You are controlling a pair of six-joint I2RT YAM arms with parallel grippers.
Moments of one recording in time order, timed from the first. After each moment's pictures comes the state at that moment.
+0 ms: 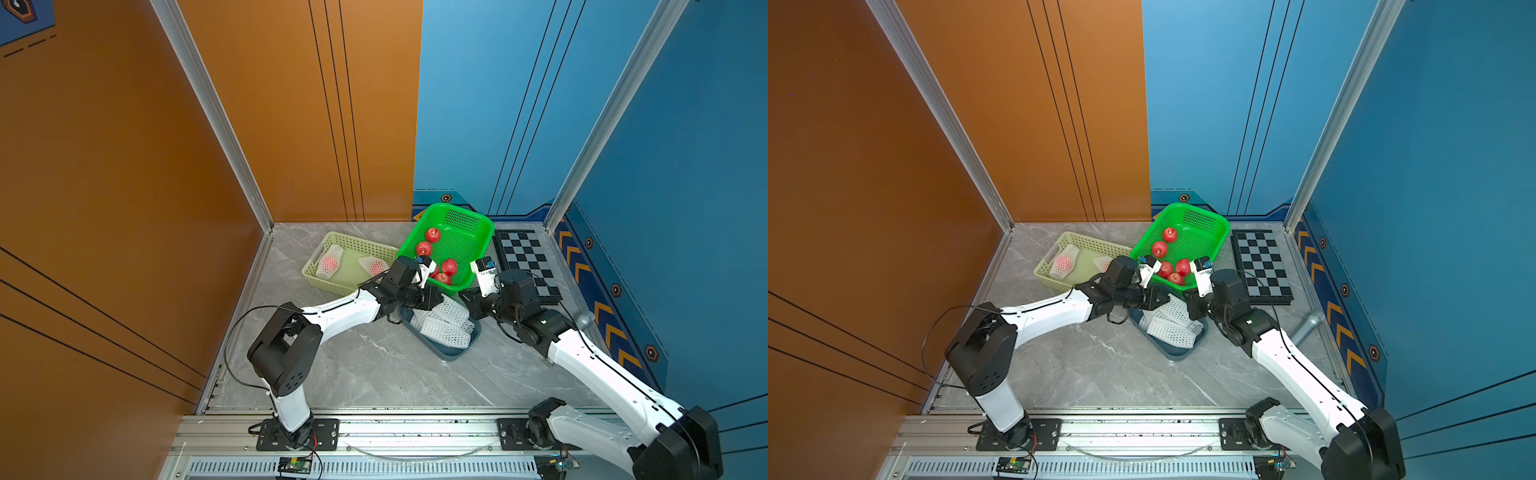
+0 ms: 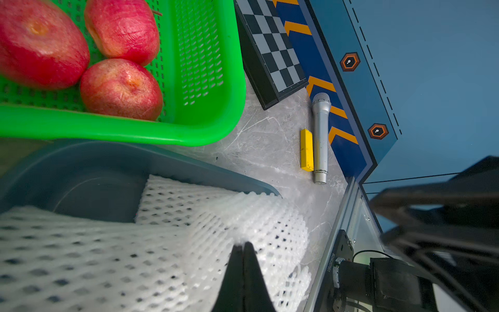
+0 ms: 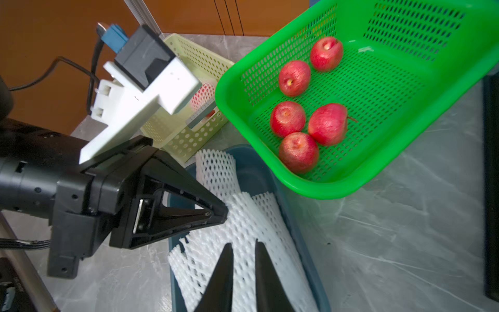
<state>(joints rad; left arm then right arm) -0.72 1.75 1.16 -0.04 0.44 -0.57 0.48 1.10 0.77 -0.27 -0.18 0.22</state>
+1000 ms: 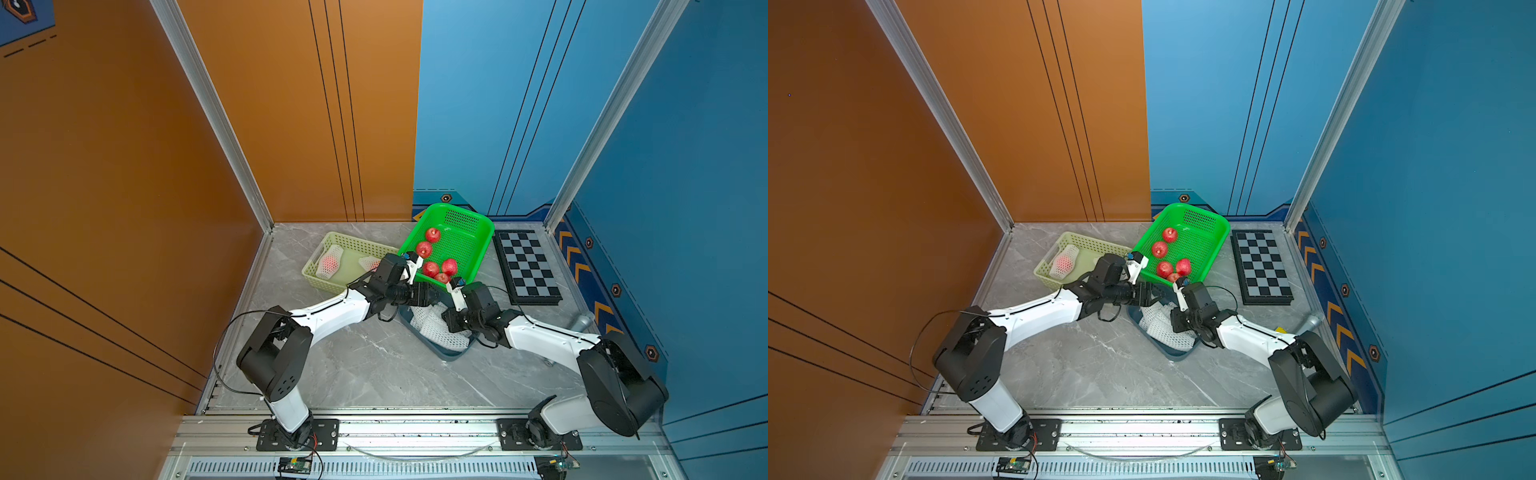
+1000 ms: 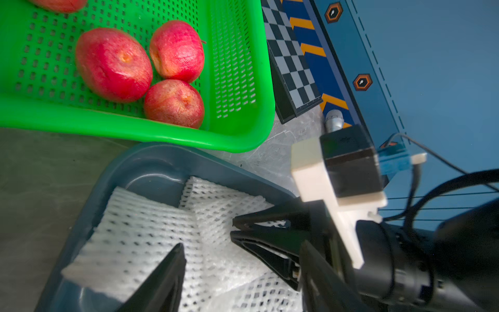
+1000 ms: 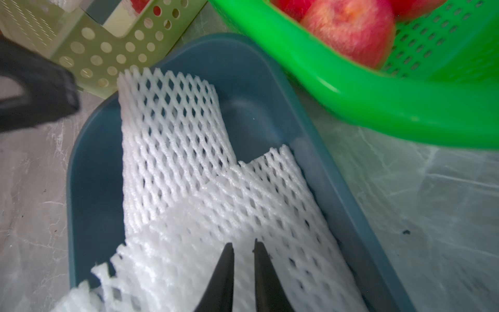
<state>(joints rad) -0.63 1.66 1.11 -0.06 0.41 -0.54 0.54 1.48 0.70 -0.08 -0.11 0.31</state>
